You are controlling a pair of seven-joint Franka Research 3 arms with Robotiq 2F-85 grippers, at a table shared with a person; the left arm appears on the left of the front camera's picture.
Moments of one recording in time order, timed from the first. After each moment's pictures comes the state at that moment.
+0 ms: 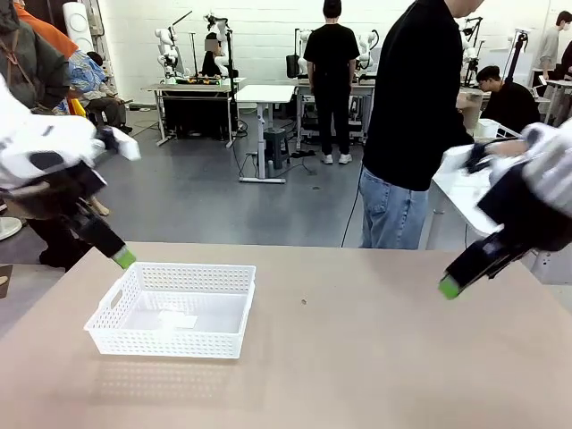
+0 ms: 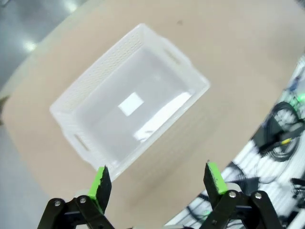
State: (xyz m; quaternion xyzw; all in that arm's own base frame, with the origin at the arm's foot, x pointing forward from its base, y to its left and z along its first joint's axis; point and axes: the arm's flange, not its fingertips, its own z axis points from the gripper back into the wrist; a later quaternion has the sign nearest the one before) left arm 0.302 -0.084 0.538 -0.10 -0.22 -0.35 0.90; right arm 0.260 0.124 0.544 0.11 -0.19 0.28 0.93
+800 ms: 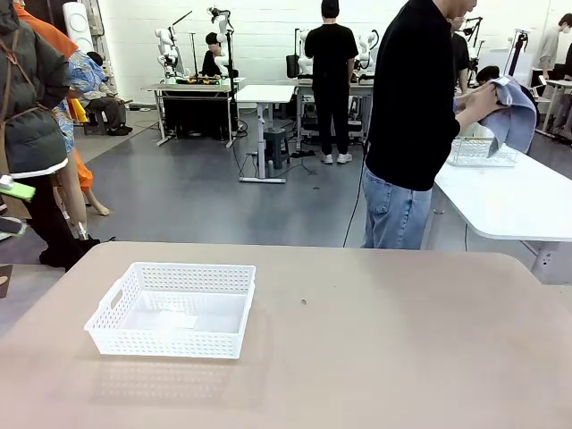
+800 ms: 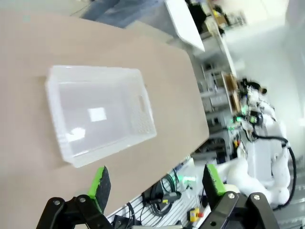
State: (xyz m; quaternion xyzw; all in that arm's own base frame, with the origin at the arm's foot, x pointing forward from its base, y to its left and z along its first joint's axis) left arm 0.329 0.136 0.512 -0.46 -0.21 -0.02 0.86; right arm 0.257 -0.145 0.475 0.51 -0.21 0.04 0.84
